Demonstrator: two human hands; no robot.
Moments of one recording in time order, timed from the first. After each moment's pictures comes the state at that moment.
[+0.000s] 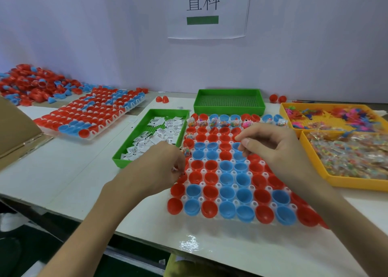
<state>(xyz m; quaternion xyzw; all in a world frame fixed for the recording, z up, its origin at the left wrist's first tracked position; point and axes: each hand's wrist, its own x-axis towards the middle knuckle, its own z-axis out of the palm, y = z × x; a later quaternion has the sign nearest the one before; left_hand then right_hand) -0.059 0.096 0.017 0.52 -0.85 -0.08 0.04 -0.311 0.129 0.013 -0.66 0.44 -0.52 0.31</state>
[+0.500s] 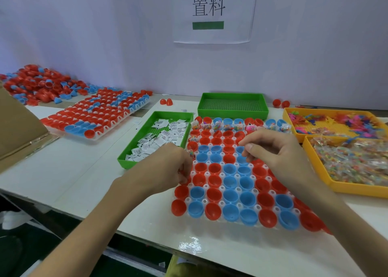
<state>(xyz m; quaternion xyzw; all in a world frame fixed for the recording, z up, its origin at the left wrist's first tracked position) -0.058 0.088 0.013 0.50 -0.86 -0.10 0.02 -0.311 0.127 0.009 -0.67 0.45 -0.51 0.29</state>
